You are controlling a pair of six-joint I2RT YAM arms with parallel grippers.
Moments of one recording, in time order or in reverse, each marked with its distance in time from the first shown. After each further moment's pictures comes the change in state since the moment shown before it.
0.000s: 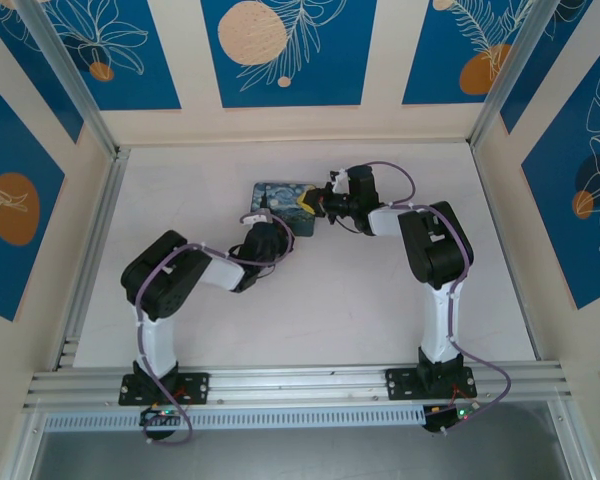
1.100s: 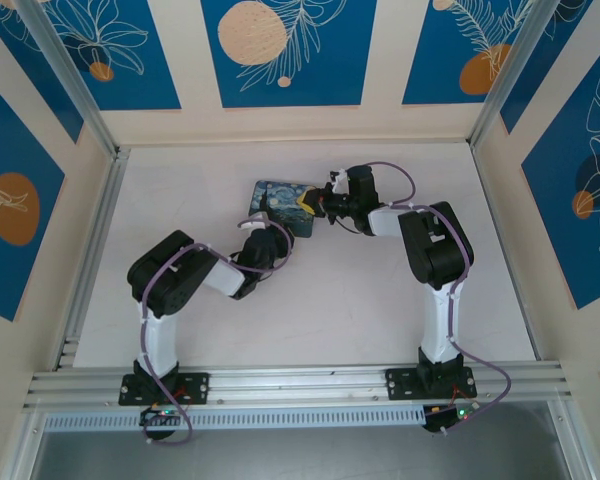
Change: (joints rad) left arm -0.010 0.061 -0.048 0.168 -0.107 0.058; right arm 0.002 0.002 -0.002 0.003 0.008 0.000
